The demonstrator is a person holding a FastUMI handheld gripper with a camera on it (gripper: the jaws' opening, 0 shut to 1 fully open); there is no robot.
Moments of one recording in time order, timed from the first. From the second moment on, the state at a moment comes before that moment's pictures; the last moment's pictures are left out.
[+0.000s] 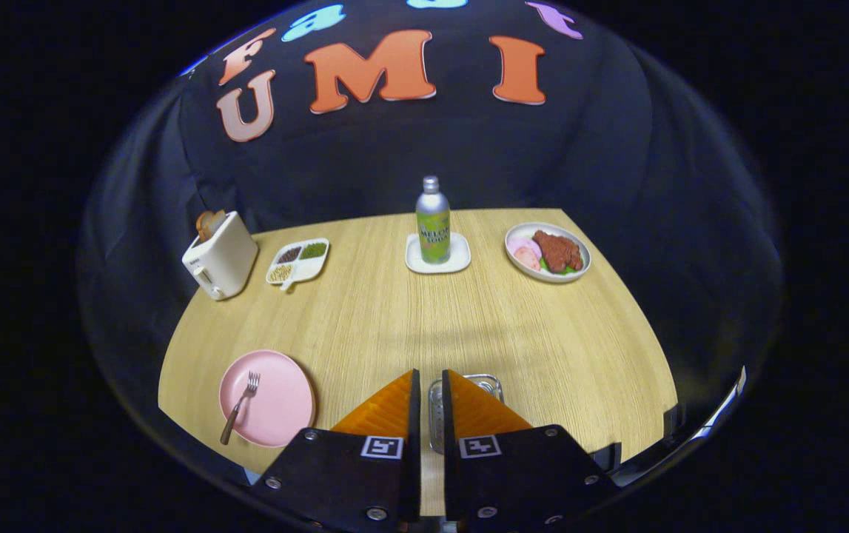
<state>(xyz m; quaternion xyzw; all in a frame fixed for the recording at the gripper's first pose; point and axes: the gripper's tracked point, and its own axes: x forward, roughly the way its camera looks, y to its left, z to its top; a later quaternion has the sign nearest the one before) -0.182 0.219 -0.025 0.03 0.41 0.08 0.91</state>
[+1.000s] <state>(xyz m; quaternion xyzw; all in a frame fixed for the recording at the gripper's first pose) -0.221 0.420 0.004 0.06 0.28 0.12 0.95</state>
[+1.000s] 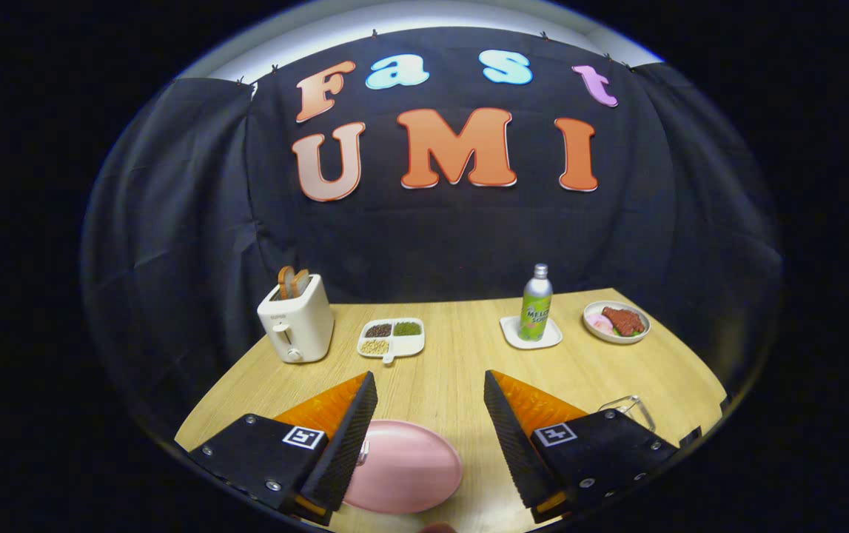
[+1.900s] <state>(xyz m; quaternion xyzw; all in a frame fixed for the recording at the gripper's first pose) -0.320 0.496 -0.141 -0.01 0.55 0.19 0.81</state>
